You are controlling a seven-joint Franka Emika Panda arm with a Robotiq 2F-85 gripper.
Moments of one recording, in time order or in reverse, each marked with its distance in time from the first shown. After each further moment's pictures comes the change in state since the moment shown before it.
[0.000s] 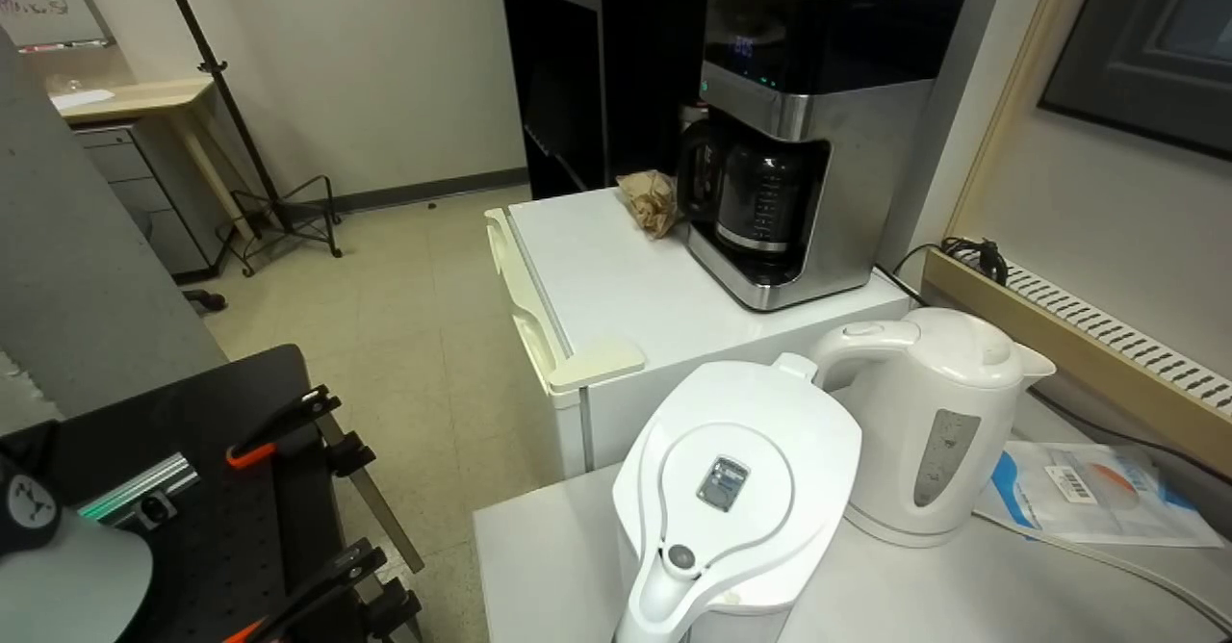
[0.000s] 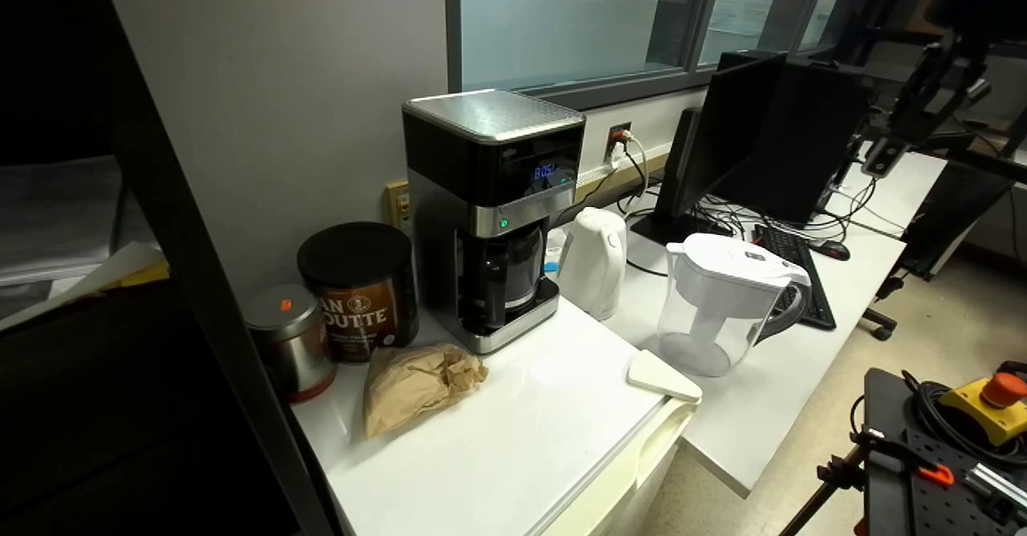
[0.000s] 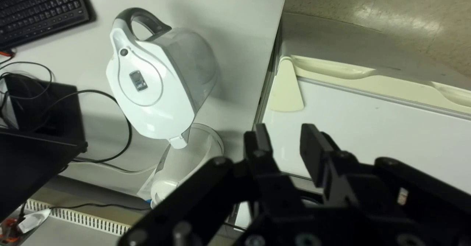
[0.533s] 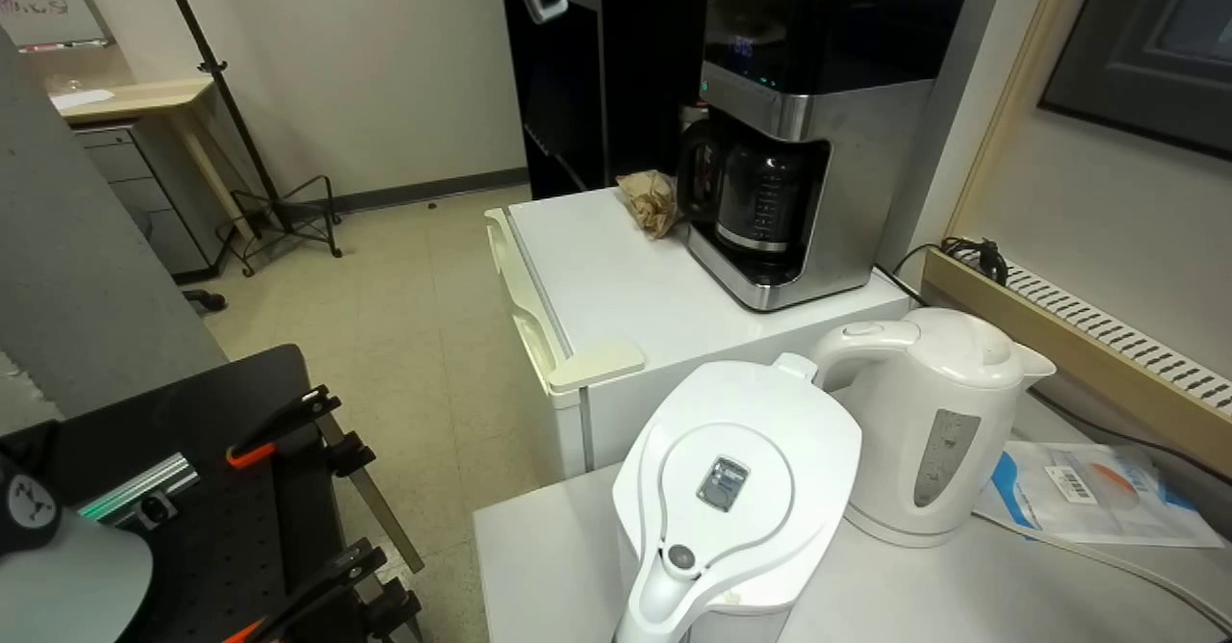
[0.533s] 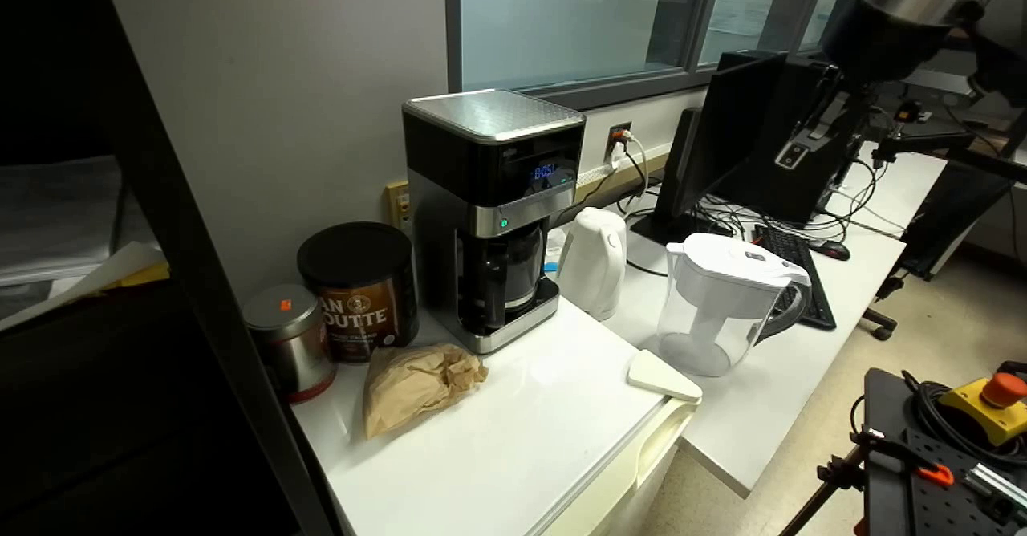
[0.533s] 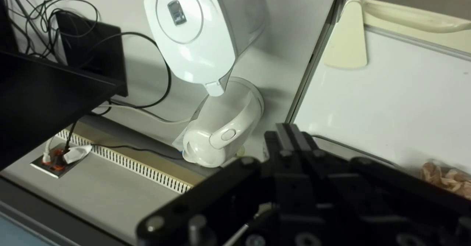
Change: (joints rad) arm -0.028 0.151 0.036 -0.002 -0.229 0.237 0.083
